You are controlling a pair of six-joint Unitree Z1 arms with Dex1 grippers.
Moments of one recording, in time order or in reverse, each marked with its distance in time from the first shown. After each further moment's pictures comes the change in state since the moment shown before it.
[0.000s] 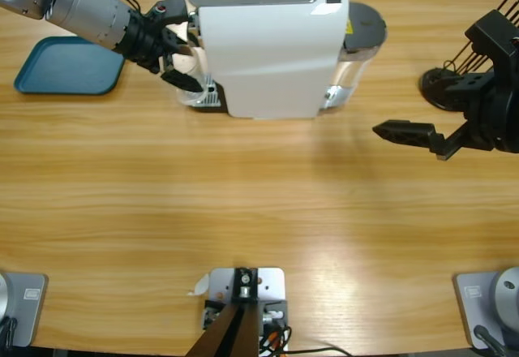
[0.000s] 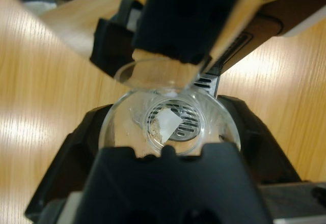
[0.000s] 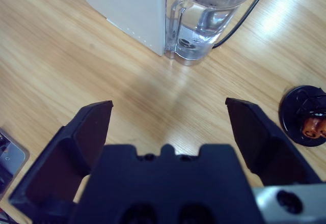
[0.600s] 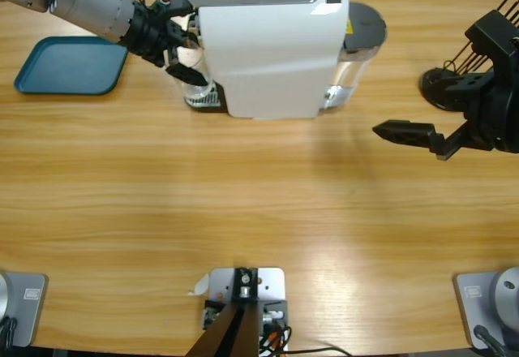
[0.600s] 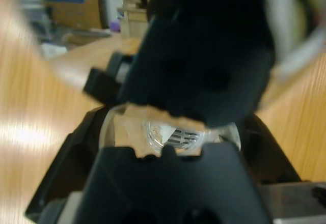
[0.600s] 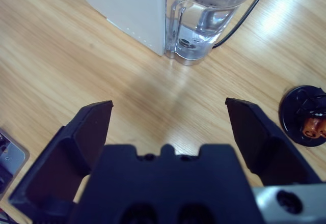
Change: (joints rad) arm 0 -0.012 0.013 -0.035 -0.001 -0.003 0.000; arm 1 0.000 0.001 0.000 0.000 0.000 0.000
